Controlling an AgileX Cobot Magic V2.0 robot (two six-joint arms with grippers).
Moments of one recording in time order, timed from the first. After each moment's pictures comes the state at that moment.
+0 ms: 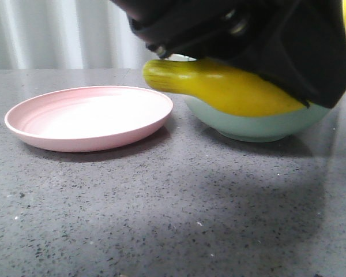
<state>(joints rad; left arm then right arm) -1.19 1.38 -0.99 -0.13 0.33 0.07 0.27 0.95 -0.79 0.55 0.57 0.04</state>
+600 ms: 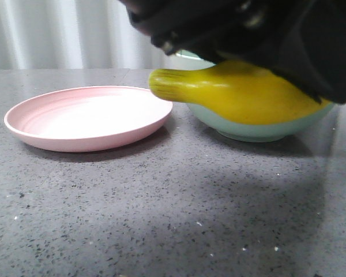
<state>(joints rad) -1.19 1.37 -1.00 -0.11 0.33 0.07 0.28 0.95 -0.79 0.57 0.57 0.05</state>
